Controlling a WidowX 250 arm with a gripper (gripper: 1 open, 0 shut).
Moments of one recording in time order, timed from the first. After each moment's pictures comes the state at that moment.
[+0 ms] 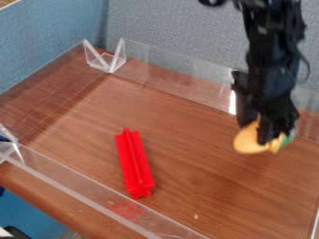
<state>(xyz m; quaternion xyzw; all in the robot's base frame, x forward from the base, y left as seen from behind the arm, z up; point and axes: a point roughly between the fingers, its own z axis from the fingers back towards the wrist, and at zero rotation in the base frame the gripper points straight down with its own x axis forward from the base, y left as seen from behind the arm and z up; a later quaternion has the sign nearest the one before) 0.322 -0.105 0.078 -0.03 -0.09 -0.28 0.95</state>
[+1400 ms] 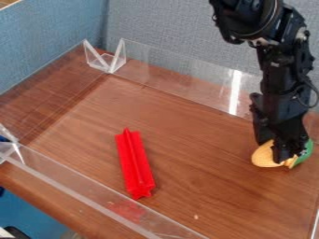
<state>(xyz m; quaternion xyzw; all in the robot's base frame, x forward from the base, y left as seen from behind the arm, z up) 0.333 -0.112 0.029 -0.05 -0.05 -0.32 0.94</state>
